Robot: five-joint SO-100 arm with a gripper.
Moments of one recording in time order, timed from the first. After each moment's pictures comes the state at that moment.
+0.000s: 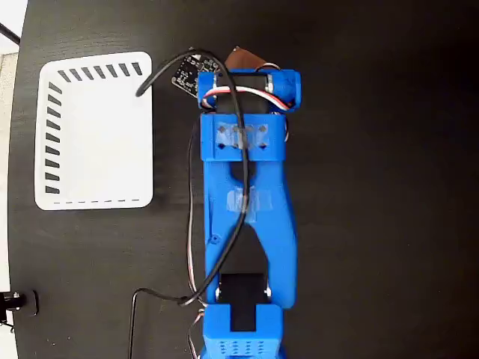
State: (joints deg) arm 5.9 57.7 48.2 88.8 27.2
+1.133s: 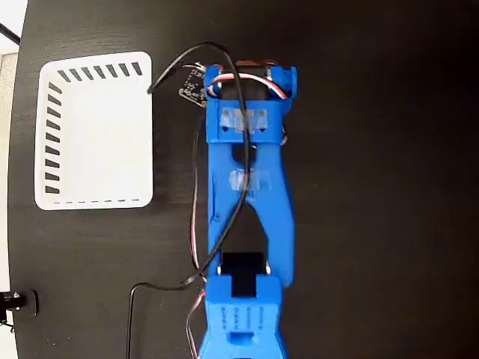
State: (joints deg) arm 5.5 46.4 45.0 91.8 26.2
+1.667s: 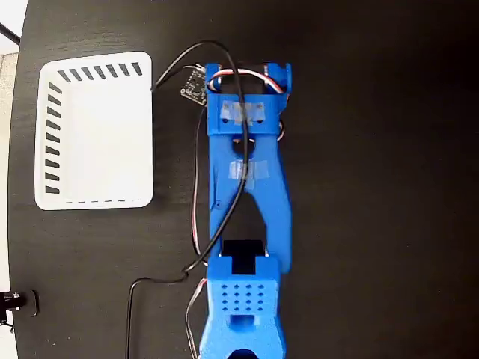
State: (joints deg) arm 5.4 37.6 37.0 91.8 25.2
